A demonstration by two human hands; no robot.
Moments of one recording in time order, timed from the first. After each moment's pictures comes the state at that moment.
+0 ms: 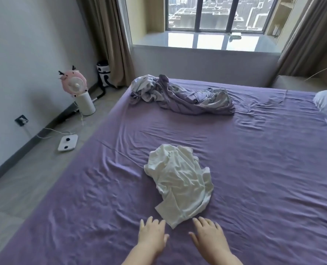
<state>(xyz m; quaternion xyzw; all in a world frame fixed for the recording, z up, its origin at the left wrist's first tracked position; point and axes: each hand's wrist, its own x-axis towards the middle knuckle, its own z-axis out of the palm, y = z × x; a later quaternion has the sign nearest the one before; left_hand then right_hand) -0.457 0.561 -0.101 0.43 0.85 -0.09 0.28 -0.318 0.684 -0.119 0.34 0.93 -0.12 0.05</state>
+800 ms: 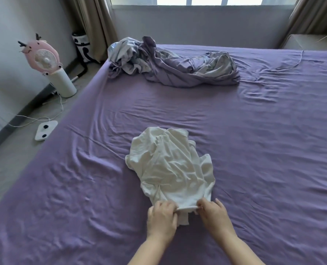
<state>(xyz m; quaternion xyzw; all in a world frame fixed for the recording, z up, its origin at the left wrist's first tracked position) -0.475 0.666 -0.212 0.46 0.86 0.13 0.17 -0.348 0.794 -0.230 0.32 0.91 -0.26 -0.05</state>
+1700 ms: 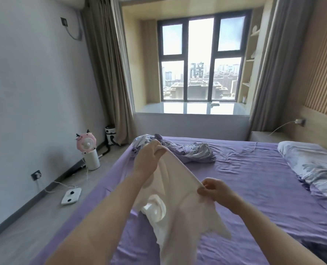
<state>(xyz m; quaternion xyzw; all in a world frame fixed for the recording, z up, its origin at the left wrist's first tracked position) -0.412 0.587 0.261 0.45 0.75 0.48 -0.04 -0.214 0.726 0.180 0.26 0.80 -0.52 -0.17</state>
